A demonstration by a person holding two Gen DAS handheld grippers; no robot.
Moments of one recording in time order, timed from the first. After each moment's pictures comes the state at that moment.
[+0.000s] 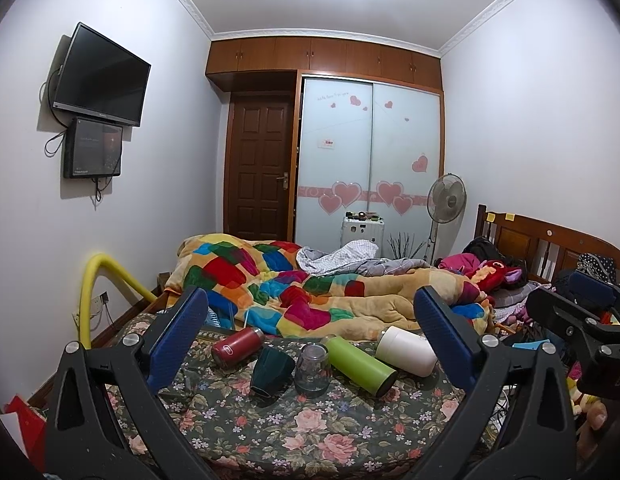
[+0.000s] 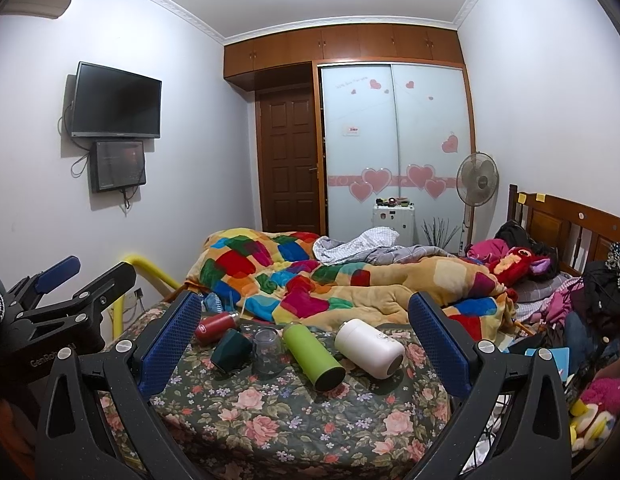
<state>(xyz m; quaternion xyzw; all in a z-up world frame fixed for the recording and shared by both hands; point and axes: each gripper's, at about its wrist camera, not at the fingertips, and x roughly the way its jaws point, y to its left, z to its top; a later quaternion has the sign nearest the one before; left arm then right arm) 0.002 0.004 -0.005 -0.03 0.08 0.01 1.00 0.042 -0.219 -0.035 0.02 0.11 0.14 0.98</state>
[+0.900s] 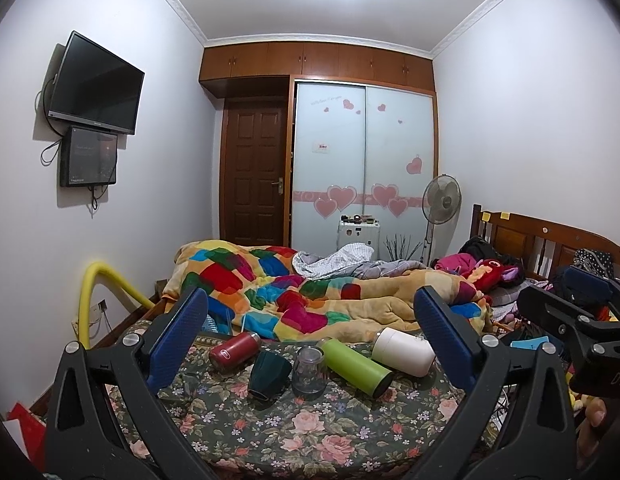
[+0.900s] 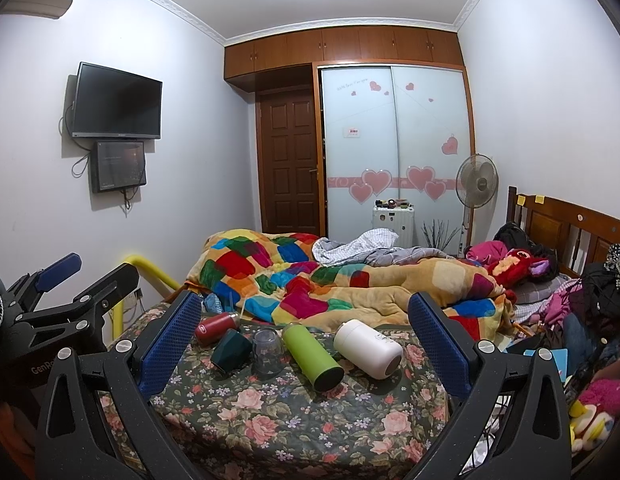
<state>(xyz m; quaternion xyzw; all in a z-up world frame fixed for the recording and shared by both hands) -0.003 0.002 -0.003 -0.02 0.08 0.00 1.00 0.044 -0.219 -0.032 0.02 0.11 0.14 0.98</state>
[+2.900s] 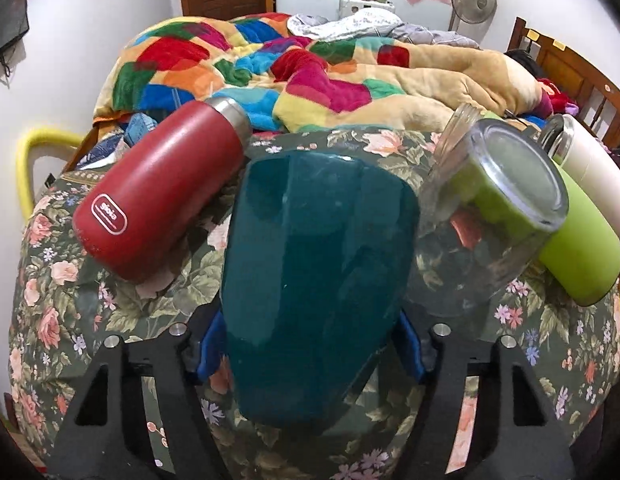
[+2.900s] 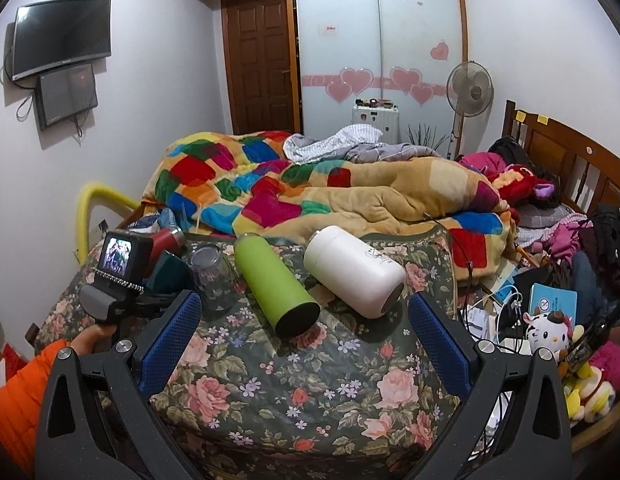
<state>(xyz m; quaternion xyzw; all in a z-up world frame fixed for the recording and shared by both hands) 0.316 0.072 -0.277 0.01 0.45 -0.03 0.89 0.165 -0.218 -0.107 0.00 0.29 0.10 0.95</state>
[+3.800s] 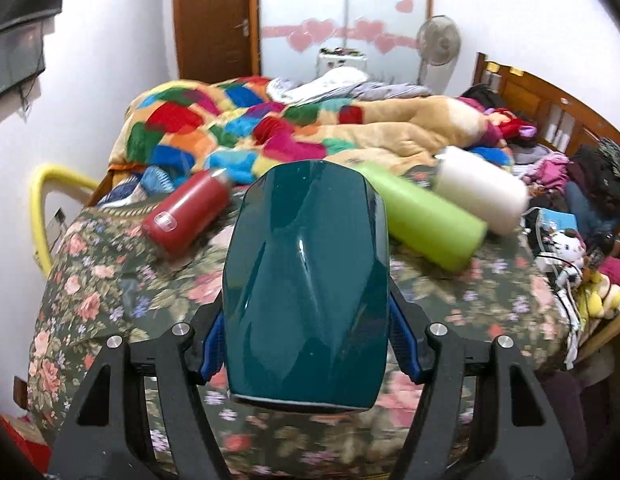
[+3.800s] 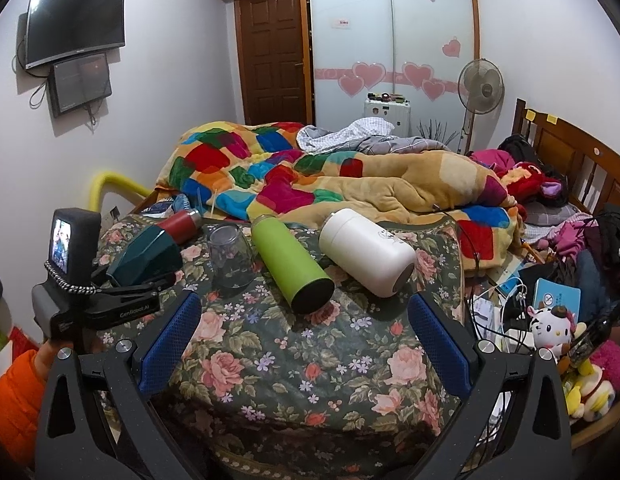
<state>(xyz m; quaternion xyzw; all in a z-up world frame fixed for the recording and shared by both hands) 0.201 0.028 -0.189 0.02 0.36 -0.07 0.93 0.140 -0.211 -0.111 0.00 0.30 0.12 0.95</state>
